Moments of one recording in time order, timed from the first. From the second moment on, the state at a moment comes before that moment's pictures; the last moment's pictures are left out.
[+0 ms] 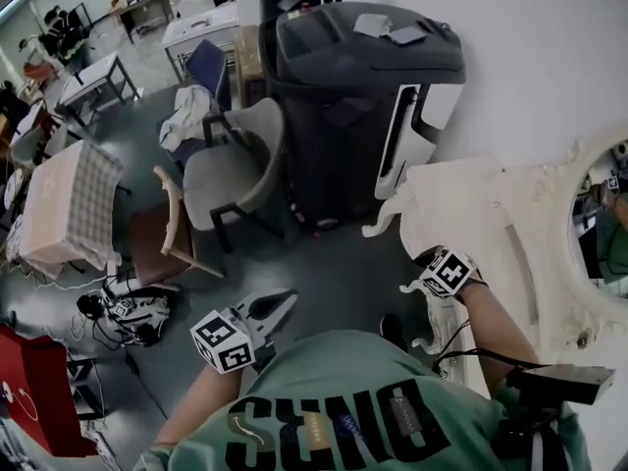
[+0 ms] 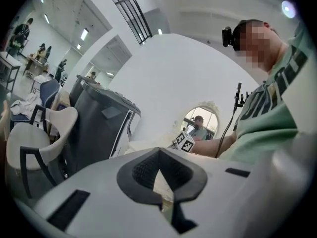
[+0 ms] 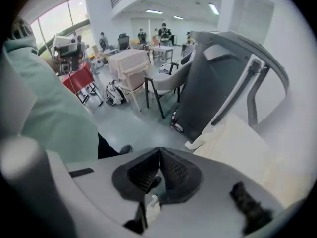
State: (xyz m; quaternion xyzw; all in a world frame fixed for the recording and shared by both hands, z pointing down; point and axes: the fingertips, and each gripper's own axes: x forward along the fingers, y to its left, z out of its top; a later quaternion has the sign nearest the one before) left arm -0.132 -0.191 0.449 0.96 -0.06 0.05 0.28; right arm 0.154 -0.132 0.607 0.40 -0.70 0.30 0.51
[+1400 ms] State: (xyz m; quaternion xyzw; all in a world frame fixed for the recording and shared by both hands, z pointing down) left arm 0.331 -0.063 0.397 0.91 0.34 0.18 0.14; right arm 0.437 0.114 0.514 0.75 -0.56 0.33 -0.02
